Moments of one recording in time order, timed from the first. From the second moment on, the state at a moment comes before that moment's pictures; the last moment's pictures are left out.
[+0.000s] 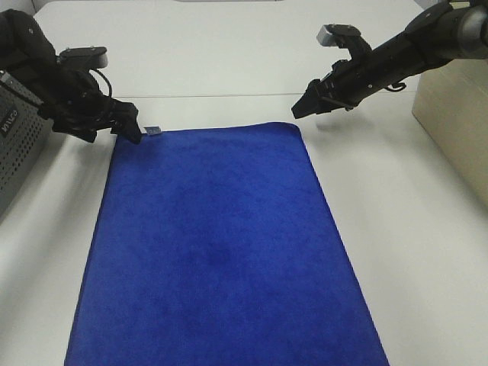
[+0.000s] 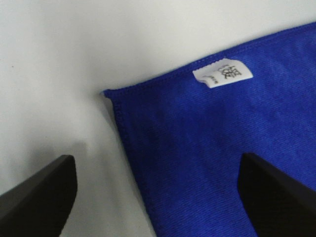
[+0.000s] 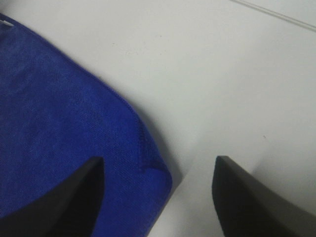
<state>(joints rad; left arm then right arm) -0.08 2.30 -1.67 -0.40 0.61 0.35 0.09 2.45 -1.90 0.84 0.75 -1.04</state>
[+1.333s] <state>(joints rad) -0.10 2.37 -1.68 -0.64 0.55 0.53 0.17 2.55 -1.92 0.92 0.70 -1.10</state>
